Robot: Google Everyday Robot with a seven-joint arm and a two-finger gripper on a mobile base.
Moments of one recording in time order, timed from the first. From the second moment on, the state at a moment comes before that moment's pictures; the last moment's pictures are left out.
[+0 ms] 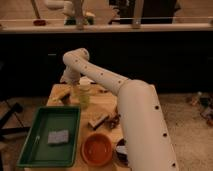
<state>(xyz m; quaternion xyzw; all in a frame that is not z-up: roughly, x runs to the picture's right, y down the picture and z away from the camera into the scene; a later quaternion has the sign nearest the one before) -0.222 -0.006 0.870 -0.22 -0.28 -0.28 0.89</state>
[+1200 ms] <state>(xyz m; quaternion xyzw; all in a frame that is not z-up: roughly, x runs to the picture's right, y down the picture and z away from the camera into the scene) -0.228 0.006 0.898 -0.27 -0.26 -0.29 0.88</state>
